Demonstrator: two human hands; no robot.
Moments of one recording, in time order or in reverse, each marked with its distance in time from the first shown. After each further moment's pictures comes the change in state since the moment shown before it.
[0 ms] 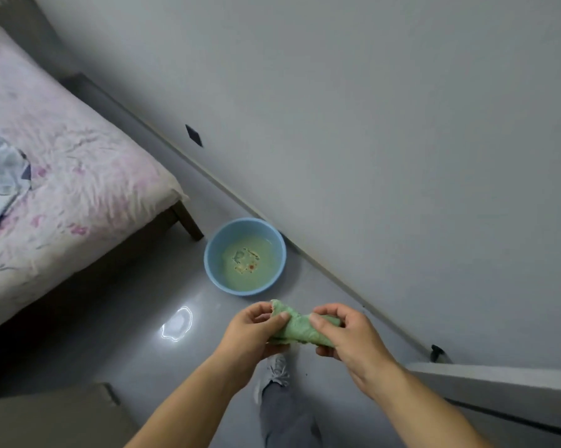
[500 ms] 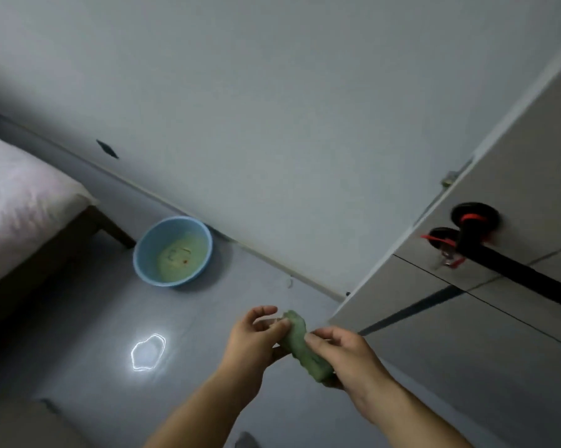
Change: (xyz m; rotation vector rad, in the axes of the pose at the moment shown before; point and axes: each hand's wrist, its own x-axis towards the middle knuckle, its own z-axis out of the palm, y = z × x) left_hand -0.136 -0.180 0.246 0.070 -0.015 0.032; right_hand -0.191 0.128 -0.256 0.076 0.095 0.106
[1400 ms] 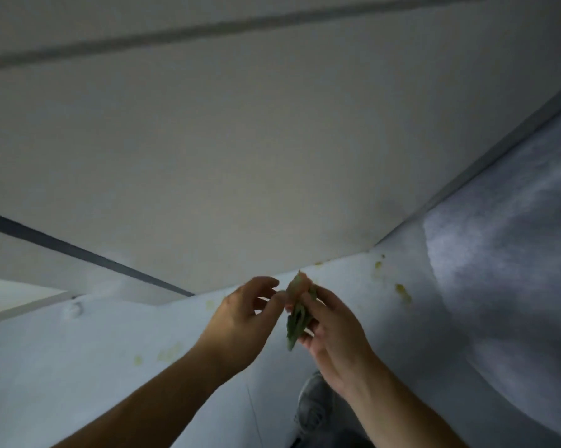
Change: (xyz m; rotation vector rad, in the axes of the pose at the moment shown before) left_hand 0.128 -0.417 0.319 1.357 -0.801 0.426; right_hand 0.091 0.401 -0.342 1.091 0.516 -0.208
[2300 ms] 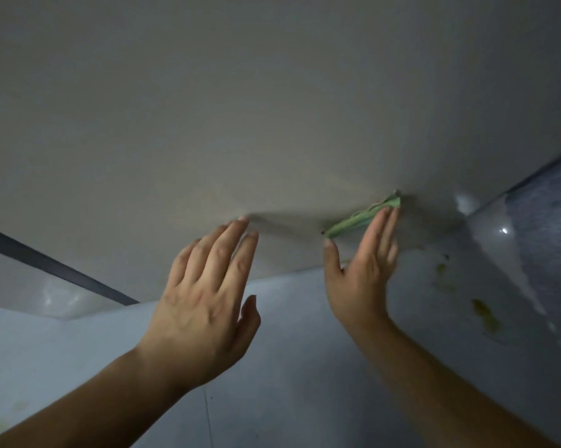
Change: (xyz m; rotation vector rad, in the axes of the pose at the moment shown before) left_hand 0.181 -0.265 0.085 0.847 0.507 0.722; right_hand 0.334 0.158 -0.098 -1.153 0.661 -1.215
